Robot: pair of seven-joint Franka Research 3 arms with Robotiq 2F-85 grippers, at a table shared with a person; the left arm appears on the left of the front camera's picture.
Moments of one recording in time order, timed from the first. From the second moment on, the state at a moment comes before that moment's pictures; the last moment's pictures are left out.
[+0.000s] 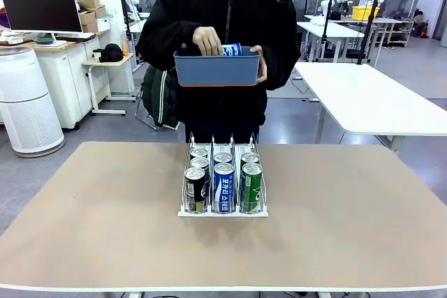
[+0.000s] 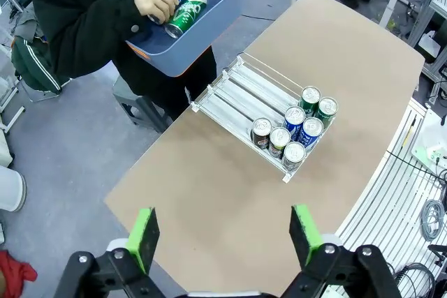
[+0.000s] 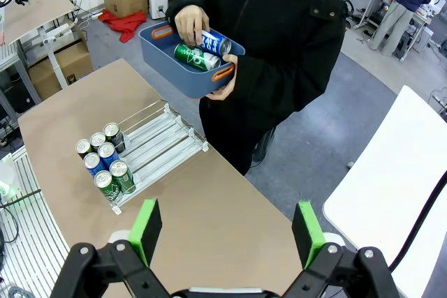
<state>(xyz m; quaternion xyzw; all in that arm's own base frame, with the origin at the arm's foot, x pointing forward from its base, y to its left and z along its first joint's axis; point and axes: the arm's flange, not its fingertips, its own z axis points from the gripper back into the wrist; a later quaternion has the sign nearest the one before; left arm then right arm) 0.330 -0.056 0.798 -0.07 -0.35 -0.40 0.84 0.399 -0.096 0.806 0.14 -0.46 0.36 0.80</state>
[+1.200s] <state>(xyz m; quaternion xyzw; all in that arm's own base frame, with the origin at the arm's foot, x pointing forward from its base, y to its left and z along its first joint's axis) 0.330 -0.056 0.798 -0.07 -0.35 -0.40 0.84 0.399 -0.096 0.806 0.14 -0.46 0.36 0.80</state>
